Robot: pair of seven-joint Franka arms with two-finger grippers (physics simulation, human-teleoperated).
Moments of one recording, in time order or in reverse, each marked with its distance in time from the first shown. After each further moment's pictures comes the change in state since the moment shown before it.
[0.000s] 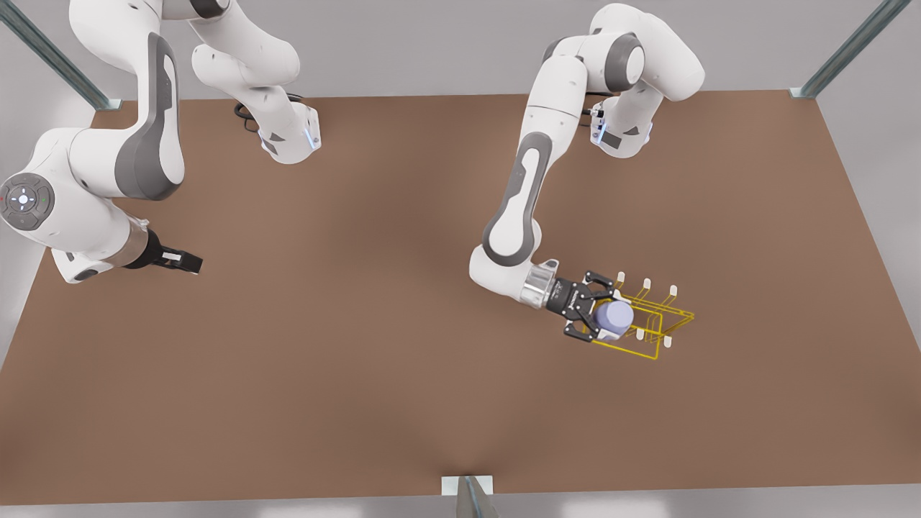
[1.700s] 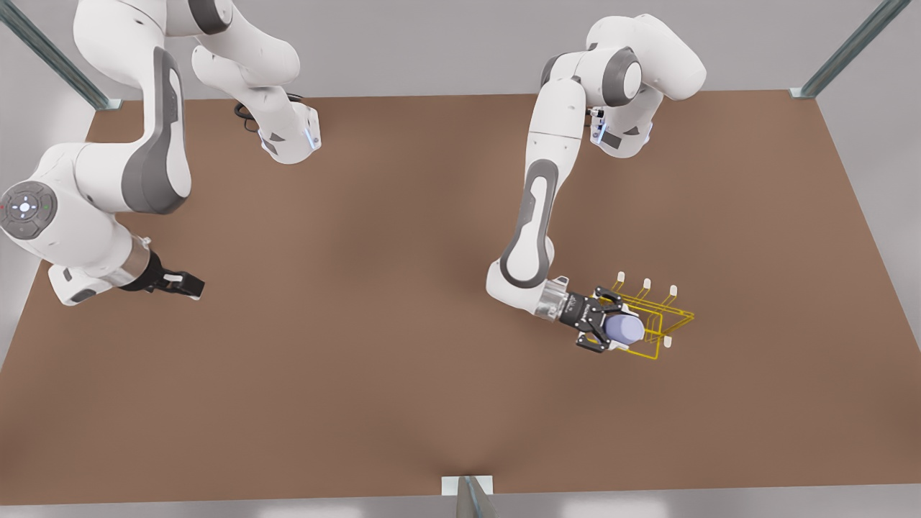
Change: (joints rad) left arm 0.067 0.083 -0.010 -0.024 -0.045 0.086 -0.244; right arm 0.001 0.094 0.030 0.132 0.001 0.085 -0.020
